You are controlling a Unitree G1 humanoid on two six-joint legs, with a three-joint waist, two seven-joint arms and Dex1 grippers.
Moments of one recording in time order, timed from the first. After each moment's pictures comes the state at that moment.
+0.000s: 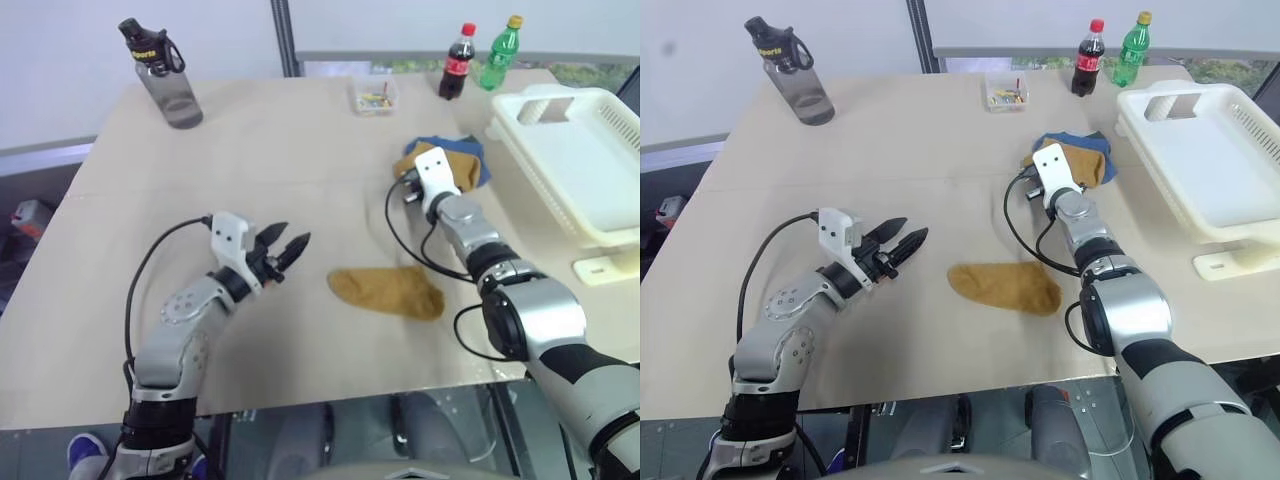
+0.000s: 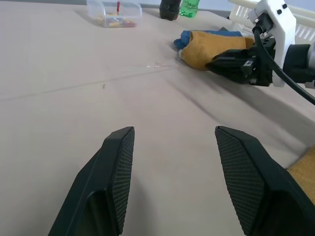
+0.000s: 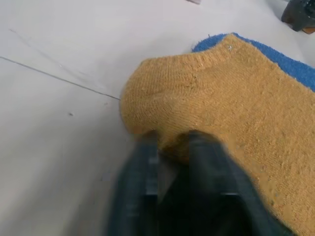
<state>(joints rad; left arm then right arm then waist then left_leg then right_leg) -0.15 0.40 0.12 -0.27 -0.46 0.45 -0.53 -1.14 -0.16 -0.01 1.33 -0.12 -0.10 0.15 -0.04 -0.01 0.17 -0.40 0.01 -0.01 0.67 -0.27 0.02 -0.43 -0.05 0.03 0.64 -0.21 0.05</state>
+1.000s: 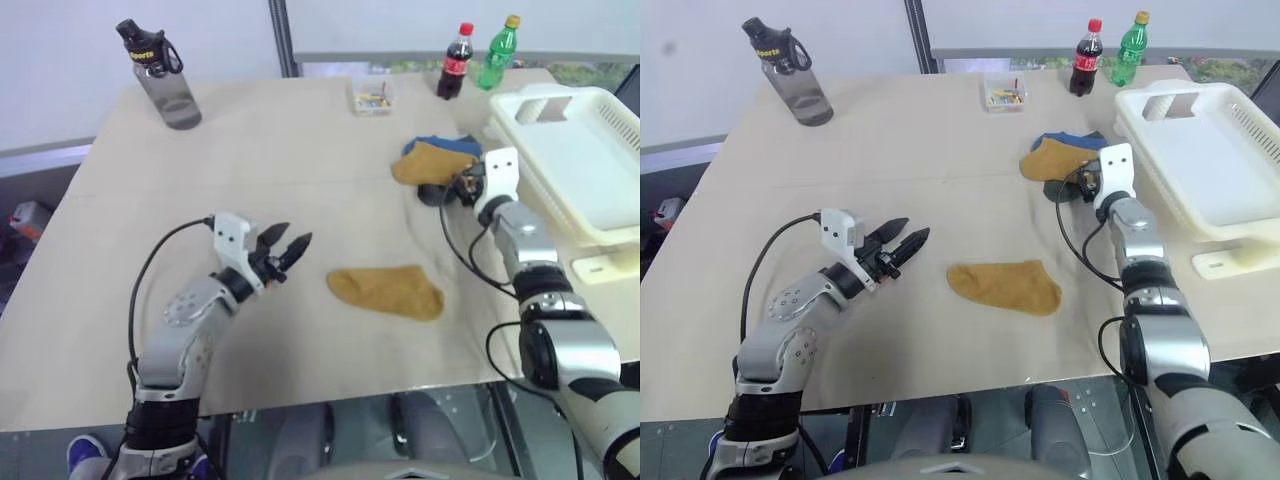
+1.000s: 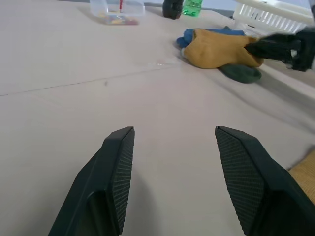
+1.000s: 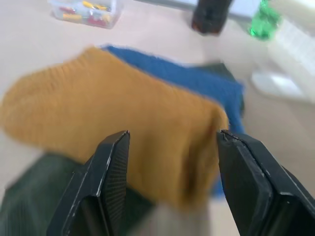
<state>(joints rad) -0.16 0.39 0.11 -0.26 -0.46 0.45 -0.53 -0.83 -0.32 -0.15 0.82 0.06 0.05 0.26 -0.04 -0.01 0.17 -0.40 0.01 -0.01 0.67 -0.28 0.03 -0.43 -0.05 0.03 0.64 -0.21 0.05</state>
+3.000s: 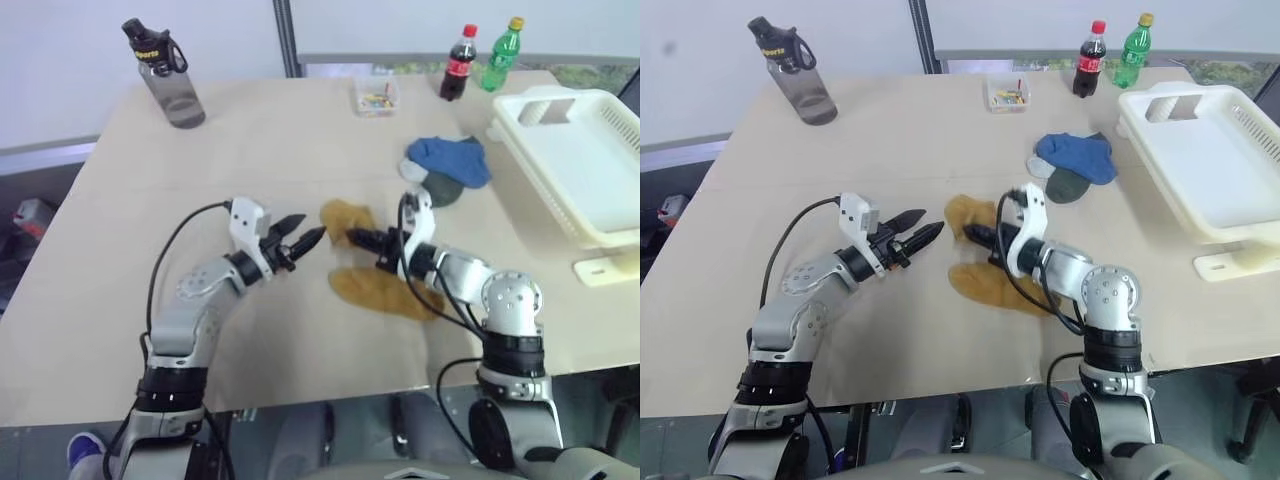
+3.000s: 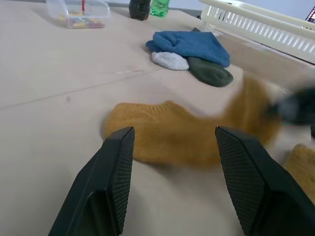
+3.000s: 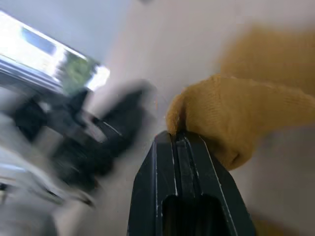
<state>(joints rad) -0.30 0.43 0.08 -0.10 -0.45 0.44 -0.66 -0.44 -0.06 -0.12 -0.16 0.92 1.18 0.05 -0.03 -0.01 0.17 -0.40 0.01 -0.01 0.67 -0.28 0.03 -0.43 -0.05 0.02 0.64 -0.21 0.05</state>
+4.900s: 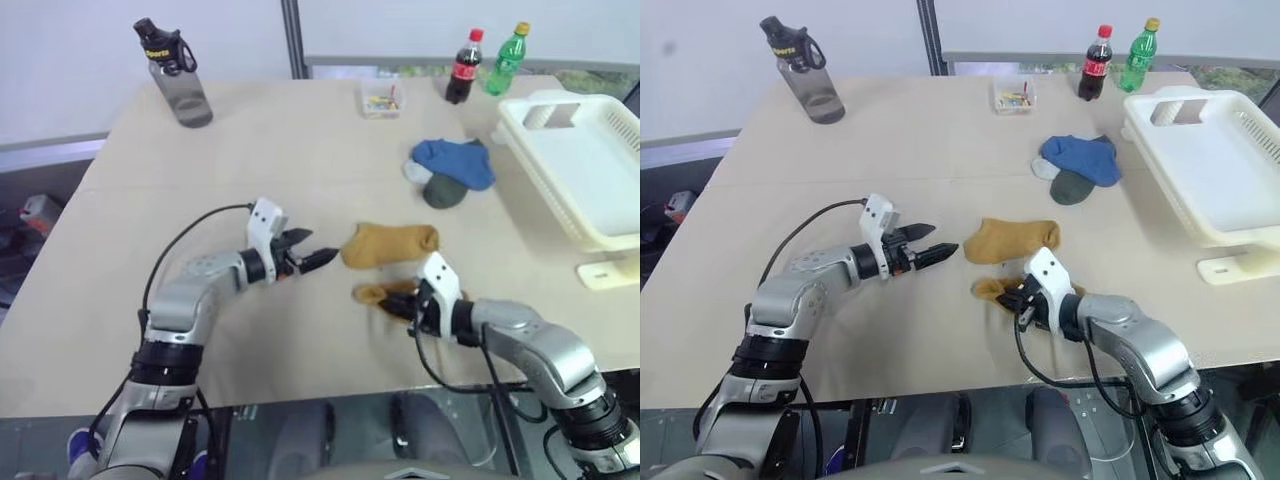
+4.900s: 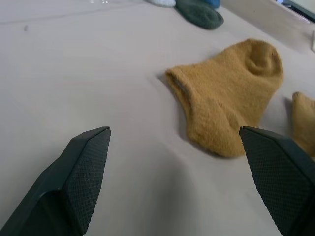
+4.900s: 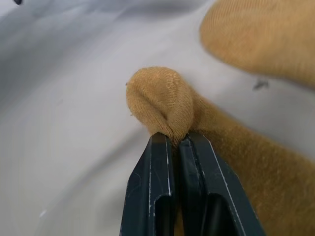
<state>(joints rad) -0.41 0.50 -0.01 -0.01 -0.45 0.67 -0.76 -0.23 -0.48 0.28 -0.40 0.43 0.80 0.58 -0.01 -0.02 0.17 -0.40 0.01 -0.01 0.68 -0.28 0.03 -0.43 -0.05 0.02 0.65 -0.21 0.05</state>
